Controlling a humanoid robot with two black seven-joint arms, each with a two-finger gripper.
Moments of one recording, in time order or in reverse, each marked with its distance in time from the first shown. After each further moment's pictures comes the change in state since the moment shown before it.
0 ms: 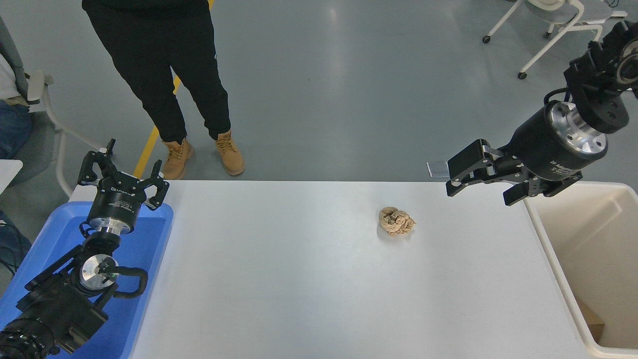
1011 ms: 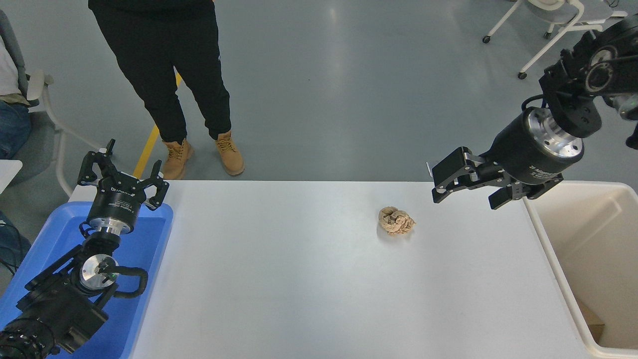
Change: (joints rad) left arm 0.000 0.000 0.000 0.000 0.000 0.001 0.001; right arm -0.071 0.083 0.116 -0.050 0.045 -0.007 0.001
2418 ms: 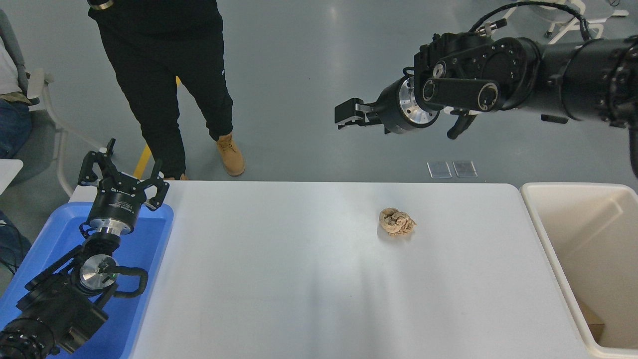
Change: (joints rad) left arm 0.000 0.000 0.000 0.000 0.000 0.000 0.000; right arm -0.513 0.345 0.127 -0.709 0.058 -0.367 0.001
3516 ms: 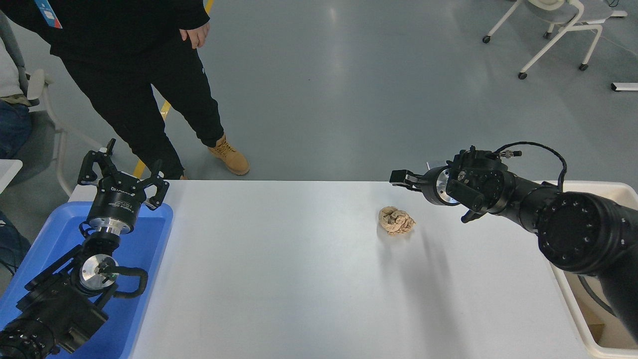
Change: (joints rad) left arm 0.000 0.000 0.000 0.000 0.000 -0.001 0.000; right arm -0.609 0.014 0.006 -0.456 -0.001 -0.086 0.006
